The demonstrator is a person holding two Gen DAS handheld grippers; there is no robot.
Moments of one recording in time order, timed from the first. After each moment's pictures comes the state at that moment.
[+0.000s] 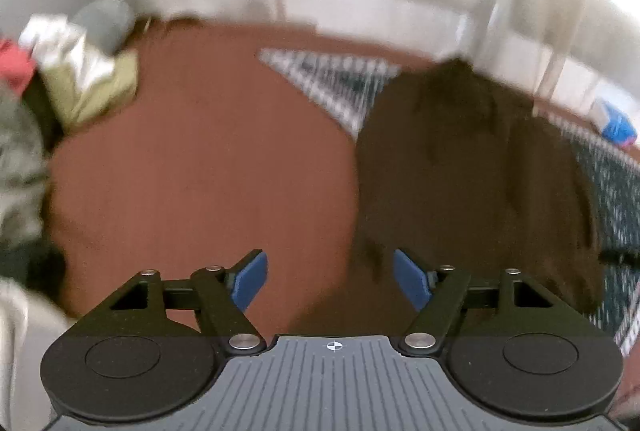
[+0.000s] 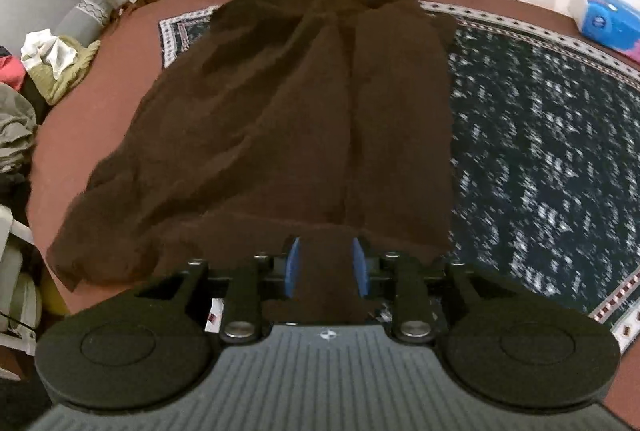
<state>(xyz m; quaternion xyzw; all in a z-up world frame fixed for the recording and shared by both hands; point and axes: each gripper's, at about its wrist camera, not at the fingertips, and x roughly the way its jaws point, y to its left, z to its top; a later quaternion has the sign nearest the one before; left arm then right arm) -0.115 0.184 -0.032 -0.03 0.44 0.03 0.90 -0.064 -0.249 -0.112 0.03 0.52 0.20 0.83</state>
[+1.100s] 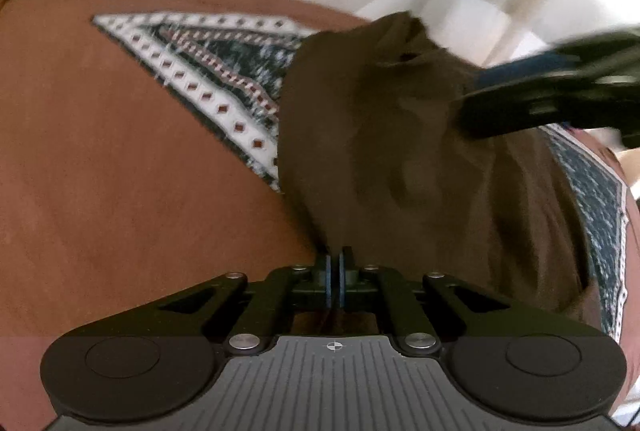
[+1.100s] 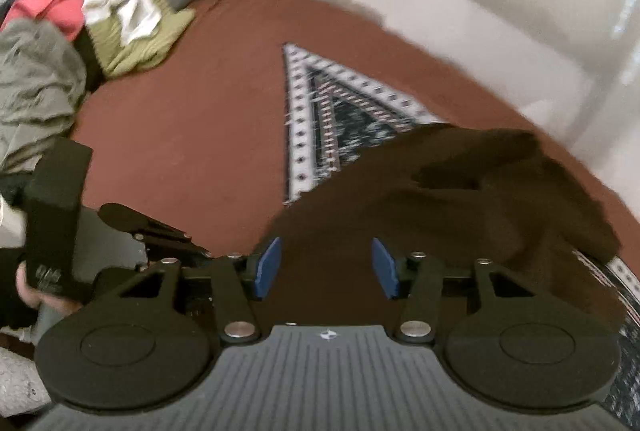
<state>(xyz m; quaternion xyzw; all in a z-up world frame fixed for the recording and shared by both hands) 0.036 0.195 -0.158 -0.08 0.49 -0.17 0.85 0.089 0.006 -0.058 -0.13 0.49 0.35 0.78</state>
